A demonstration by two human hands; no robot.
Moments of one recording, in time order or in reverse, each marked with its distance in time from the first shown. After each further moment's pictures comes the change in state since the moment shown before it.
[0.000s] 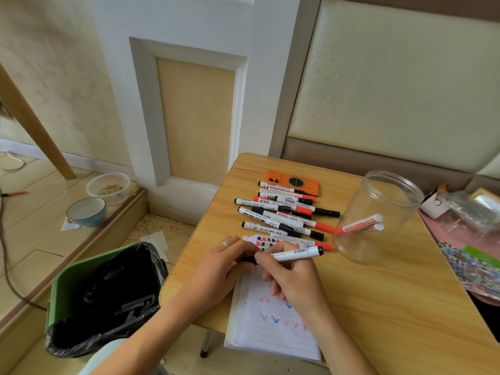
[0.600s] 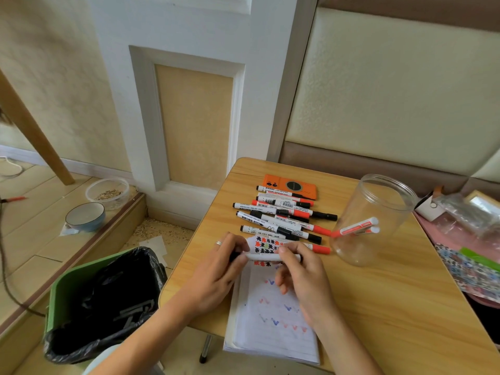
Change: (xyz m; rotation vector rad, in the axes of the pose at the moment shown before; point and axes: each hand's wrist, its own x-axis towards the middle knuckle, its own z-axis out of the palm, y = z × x) left_hand -0.003 0.008 -0.005 -0.159 0.012 -0.063; right_hand 0.006 0.006 -0.012 0.146 0.119 0.010
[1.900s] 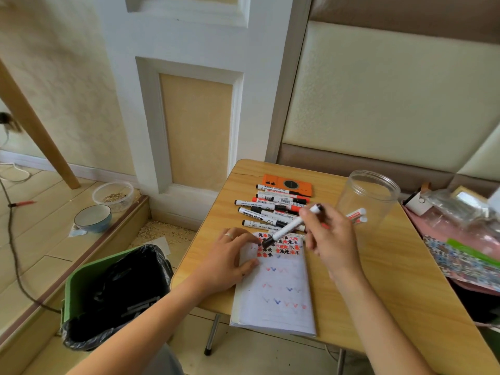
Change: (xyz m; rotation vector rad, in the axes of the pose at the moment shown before) left_hand 0.010 -0.021 0.010 0.295 -0.122 -0.047; right_hand 0.001 -0.061 -0.031 -0.198 0.113 -0.322
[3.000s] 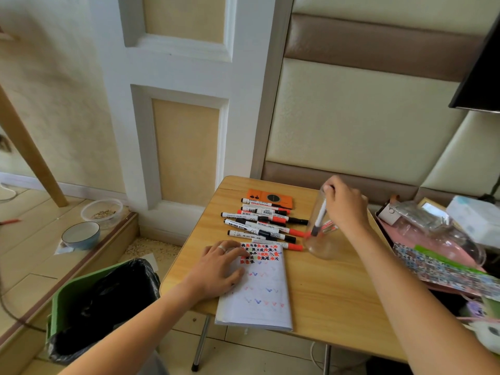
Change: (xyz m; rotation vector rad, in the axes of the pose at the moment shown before) left_hand -0.001 0.004 0.007 0.222 -0.129 0.008; right_hand 0.091 -0.014 -0.080 -1.028 0.241 -0.209
